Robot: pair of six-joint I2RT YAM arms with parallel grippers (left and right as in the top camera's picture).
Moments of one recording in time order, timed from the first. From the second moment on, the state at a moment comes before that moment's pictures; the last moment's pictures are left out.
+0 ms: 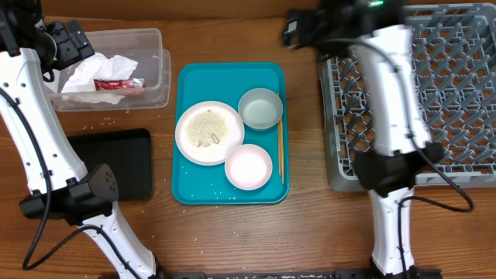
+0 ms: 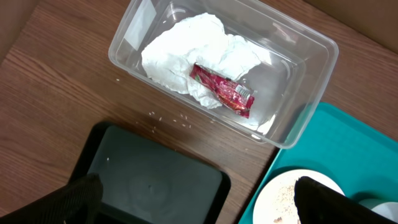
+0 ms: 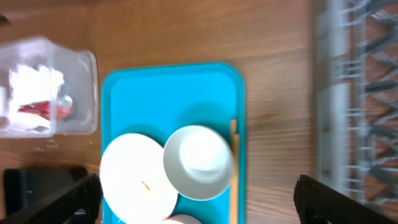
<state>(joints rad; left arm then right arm) 0.31 2.13 2.73 -1.69 -0.06 -0.22 0.33 2.33 2.76 -1.50 -0.16 0.43</state>
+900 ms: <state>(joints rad) 0.31 2.13 2.73 -1.69 -0.06 -0.22 0.66 2.33 2.10 -0.92 0.02 0.75</state>
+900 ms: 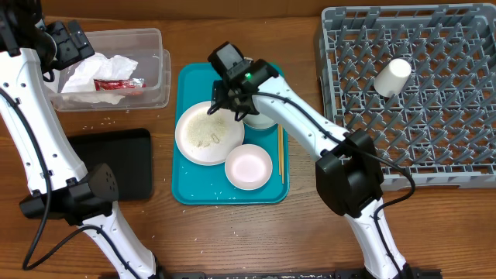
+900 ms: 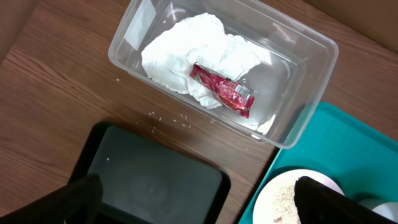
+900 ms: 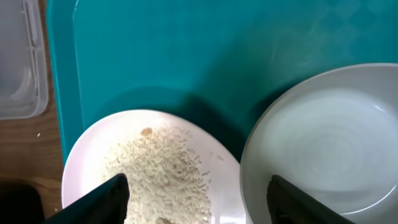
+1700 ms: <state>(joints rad) 0.31 2.13 2.73 -1.69 -0.06 -0.22 0.65 2.40 2.09 -0.92 0.14 0.75</state>
